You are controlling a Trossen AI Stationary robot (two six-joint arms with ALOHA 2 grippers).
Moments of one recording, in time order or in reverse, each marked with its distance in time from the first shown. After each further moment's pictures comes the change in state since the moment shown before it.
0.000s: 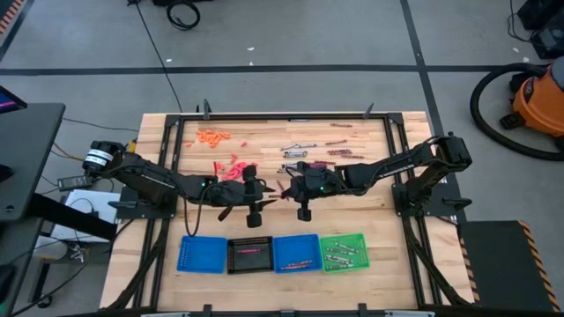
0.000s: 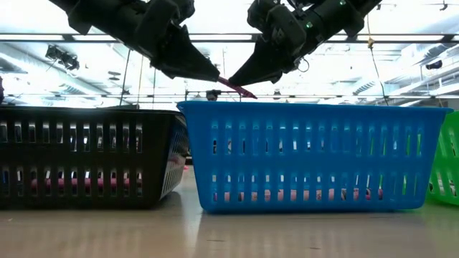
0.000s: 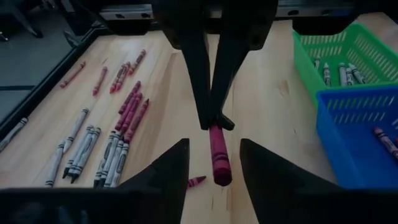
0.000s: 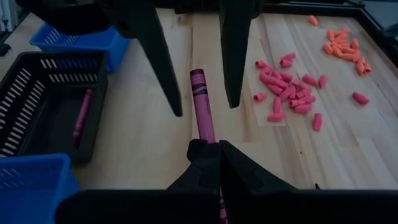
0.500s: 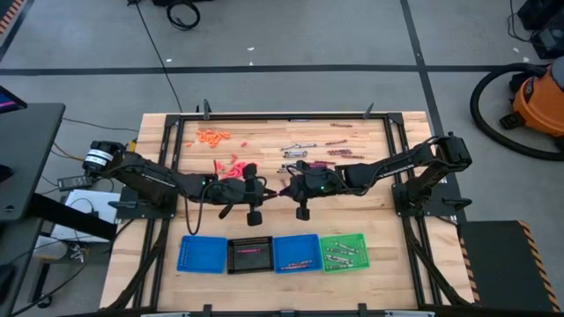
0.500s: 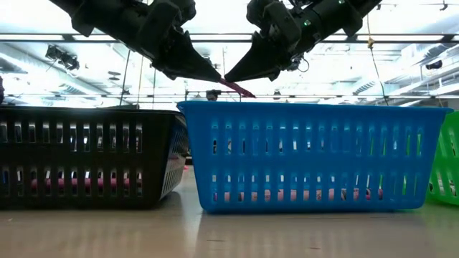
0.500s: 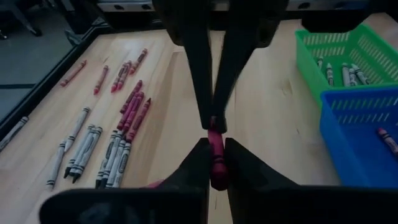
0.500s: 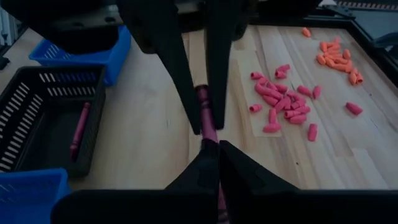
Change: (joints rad) left arm 0.021 0.000 0.000 -0.002 0.020 0.003; right arm 0.000 0.000 0.000 0.043 0.007 0.001
